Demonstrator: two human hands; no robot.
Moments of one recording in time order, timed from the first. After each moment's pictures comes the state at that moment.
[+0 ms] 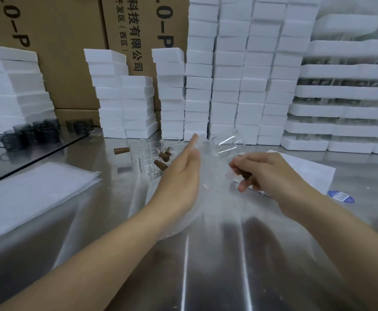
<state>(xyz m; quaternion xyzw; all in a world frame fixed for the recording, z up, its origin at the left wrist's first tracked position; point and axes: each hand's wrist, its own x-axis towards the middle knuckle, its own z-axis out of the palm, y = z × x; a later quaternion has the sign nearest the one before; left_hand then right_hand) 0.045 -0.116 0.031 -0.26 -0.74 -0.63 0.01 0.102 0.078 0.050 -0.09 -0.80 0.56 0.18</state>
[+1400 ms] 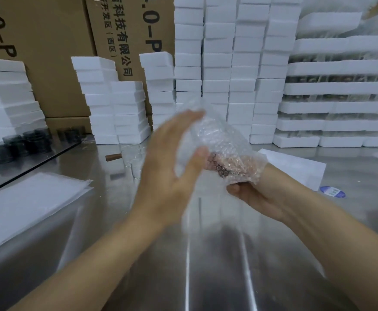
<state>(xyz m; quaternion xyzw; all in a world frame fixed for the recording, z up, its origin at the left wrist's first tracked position) 0.056 -0.127 0.049 -0.44 -0.68 -0.51 0.29 0.111 0.060 0.056 0.00 -0.63 0.77 0.08</state>
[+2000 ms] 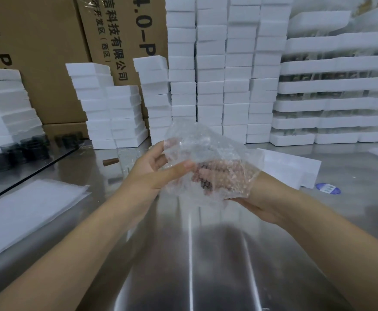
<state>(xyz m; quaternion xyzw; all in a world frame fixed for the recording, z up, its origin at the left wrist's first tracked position) 0.020 -0.147 0.047 -0.33 -0.65 -0.68 -0.09 0.121 0.056 0.055 0.03 -0.76 0.65 0.06</state>
